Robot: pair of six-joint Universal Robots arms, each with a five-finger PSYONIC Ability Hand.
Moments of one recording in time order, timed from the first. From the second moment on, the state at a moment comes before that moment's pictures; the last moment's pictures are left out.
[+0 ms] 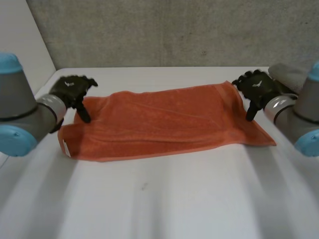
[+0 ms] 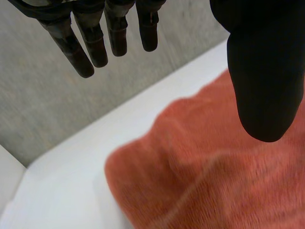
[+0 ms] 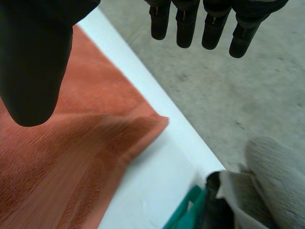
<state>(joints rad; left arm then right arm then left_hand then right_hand) 4.51 -2.11 -1.22 3.10 -1.41 3.43 1.75 -0.90 1.14 -0.06 1.32 2.54 0.26 0.26 0.26 0.25 0.08 0.22 0.21 0.21 0.21 0.05</state>
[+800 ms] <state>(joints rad) 4.60 -2.13 -1.40 2.95 -1.33 3.66 1.62 -0.86 1.37 -0.03 1.24 2.55 0.27 0.26 0.27 0.26 0.08 1.07 1.16 1.15 1.15 0.98</state>
